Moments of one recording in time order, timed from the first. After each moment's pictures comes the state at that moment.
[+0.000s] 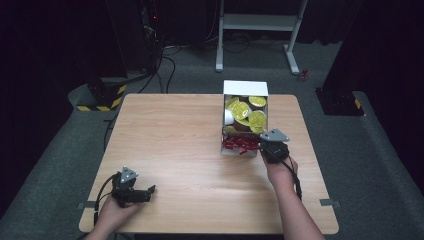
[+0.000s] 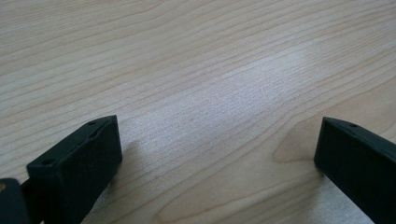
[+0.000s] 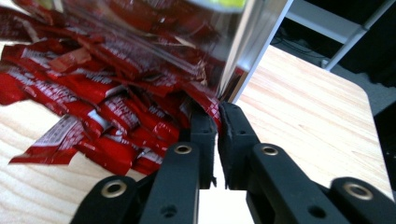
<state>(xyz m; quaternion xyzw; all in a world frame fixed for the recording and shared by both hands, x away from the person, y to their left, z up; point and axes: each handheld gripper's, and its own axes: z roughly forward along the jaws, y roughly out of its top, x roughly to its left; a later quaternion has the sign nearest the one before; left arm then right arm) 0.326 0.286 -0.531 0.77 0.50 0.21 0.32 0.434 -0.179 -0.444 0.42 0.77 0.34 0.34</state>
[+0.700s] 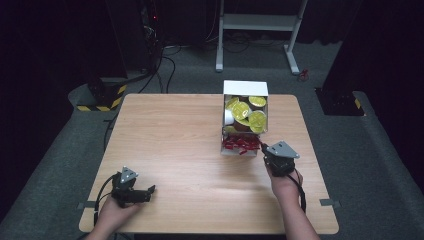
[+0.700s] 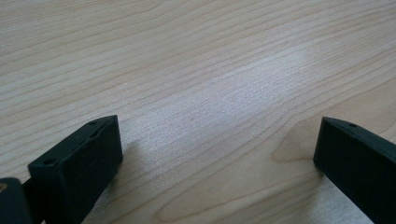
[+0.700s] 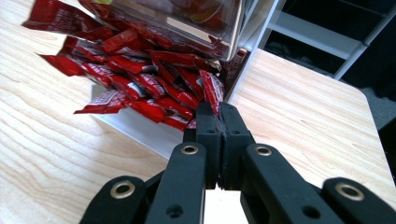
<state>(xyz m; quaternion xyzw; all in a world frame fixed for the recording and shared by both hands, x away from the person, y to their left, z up) 0.325 0.286 -0.531 0.77 0.50 0.21 0.32 0.394 -0.193 -0.450 0.40 0.75 0.39 0.35</state>
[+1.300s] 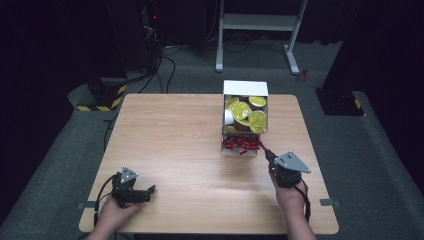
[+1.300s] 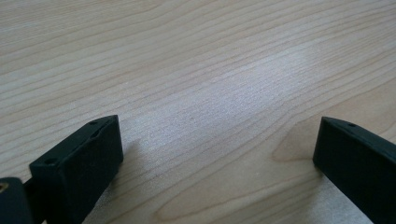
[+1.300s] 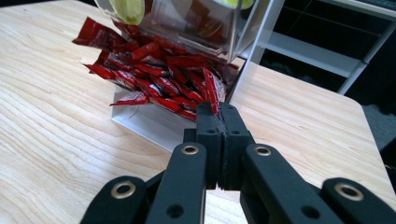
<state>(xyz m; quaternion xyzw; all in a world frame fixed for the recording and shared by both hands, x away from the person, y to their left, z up) 0.325 0.286 -0.531 0.77 0.51 0.21 0.32 0.362 -0.206 -0.449 0.39 0.73 0.43 0.35</state>
